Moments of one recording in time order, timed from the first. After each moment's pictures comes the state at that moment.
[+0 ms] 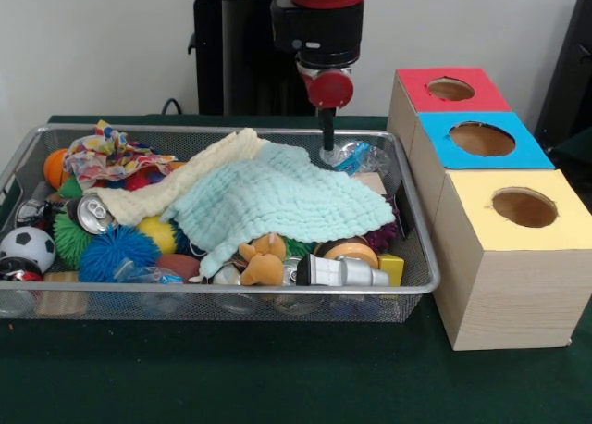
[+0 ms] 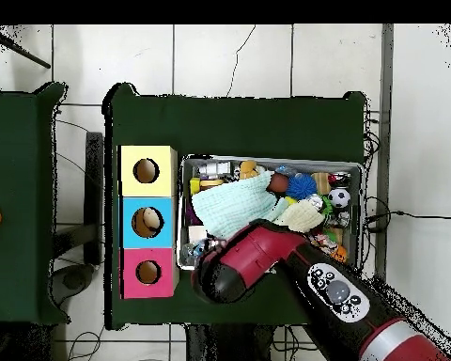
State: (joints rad) arm -0.70 -0.68 0.75 2.05 -0.96 0.60 0.83
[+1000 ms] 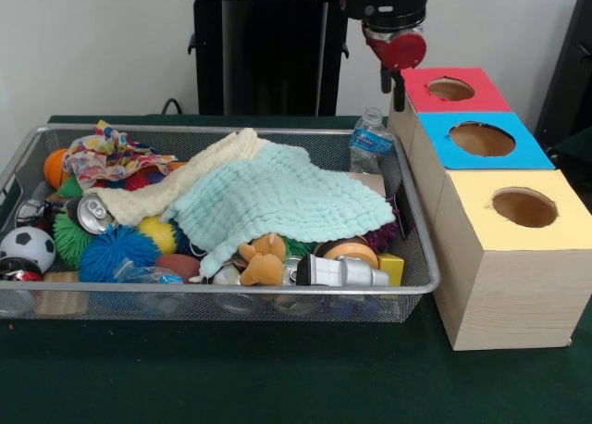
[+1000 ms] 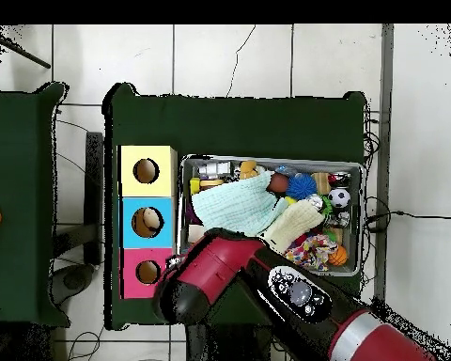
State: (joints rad) arm -0.65 -0.73 0.90 2.16 -0.86 0.60 0.83
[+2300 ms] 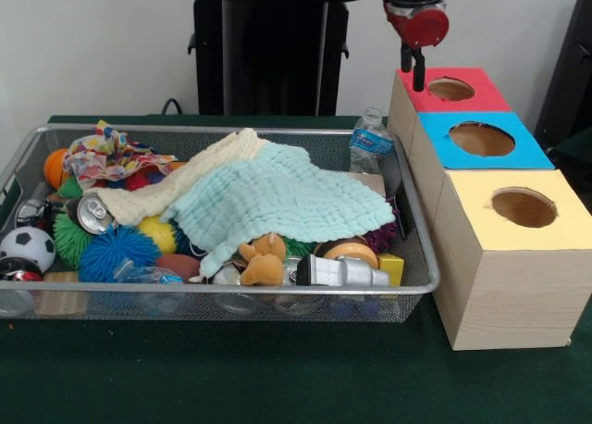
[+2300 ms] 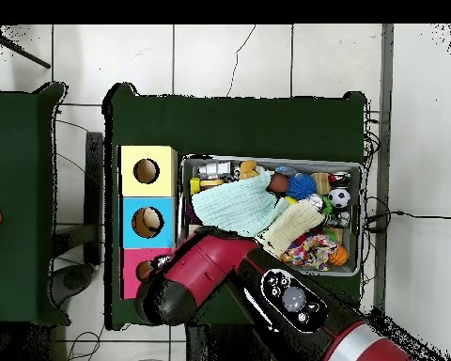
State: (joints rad) arm -0.63 -0.82 0.93 2.17 -0.71 0.64 0.83
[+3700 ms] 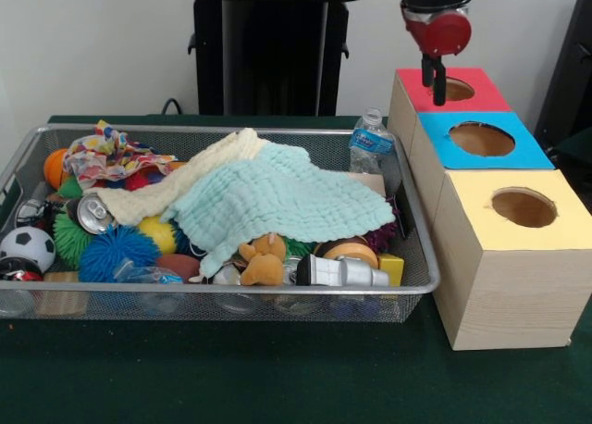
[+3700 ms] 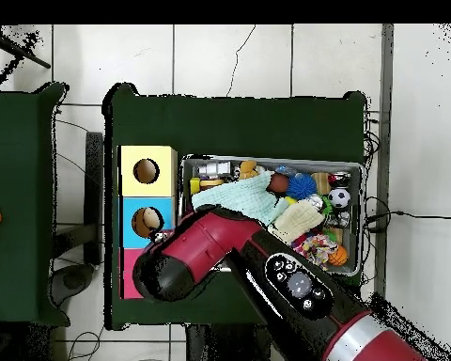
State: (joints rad) arm -0.64 -0.80 0.93 2.06 -0.70 0.65 0.83
